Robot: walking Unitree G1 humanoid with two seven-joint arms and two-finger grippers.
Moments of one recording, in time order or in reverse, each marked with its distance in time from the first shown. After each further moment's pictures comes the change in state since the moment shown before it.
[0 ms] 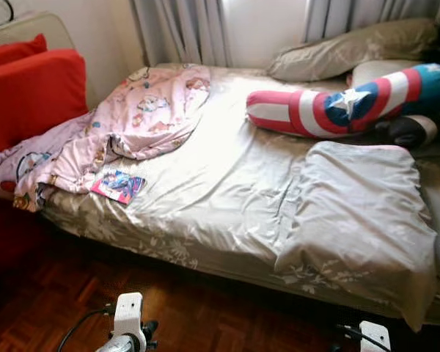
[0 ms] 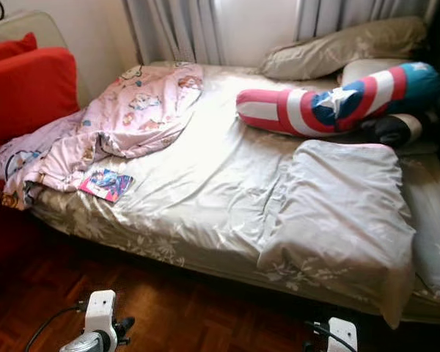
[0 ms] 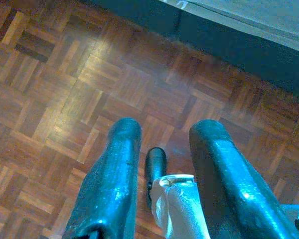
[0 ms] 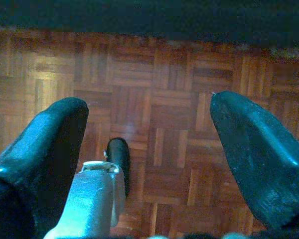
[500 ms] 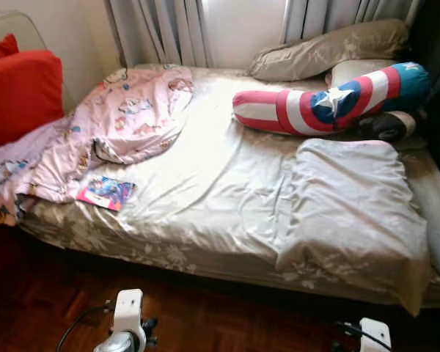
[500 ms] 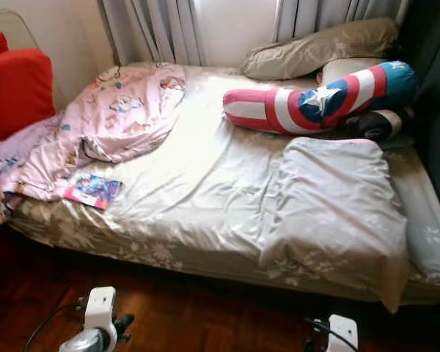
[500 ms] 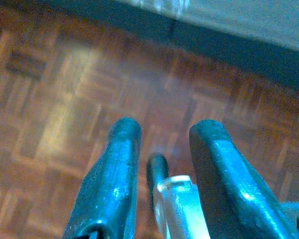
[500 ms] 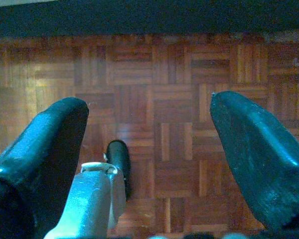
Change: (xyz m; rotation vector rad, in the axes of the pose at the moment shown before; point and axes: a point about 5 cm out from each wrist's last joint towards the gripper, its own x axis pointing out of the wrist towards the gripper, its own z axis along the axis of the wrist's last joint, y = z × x) left arm 0.000 0.002 0.002 0.006 -0.003 0.003; right arm 0.001 0.002 0.006 -0.001 -0.017 0.004
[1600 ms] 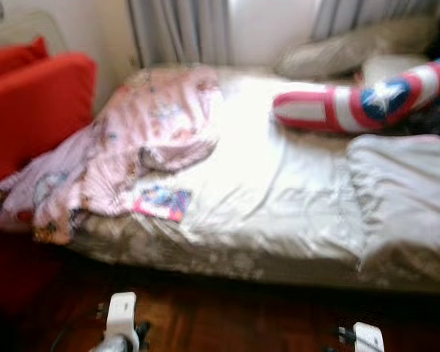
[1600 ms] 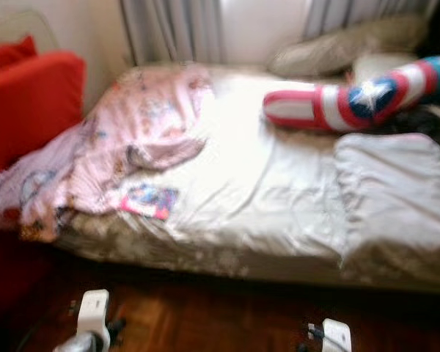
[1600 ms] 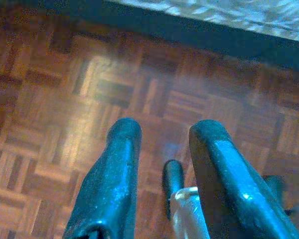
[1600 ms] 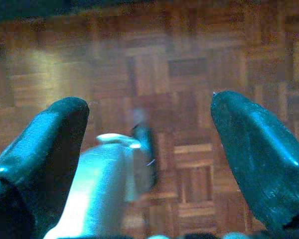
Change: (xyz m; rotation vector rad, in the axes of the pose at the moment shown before) left arm -0.002 0.010 0.002 0.009 -0.016 0.028; right arm -0.001 0.005 -0.012 0.004 0.036 0.015
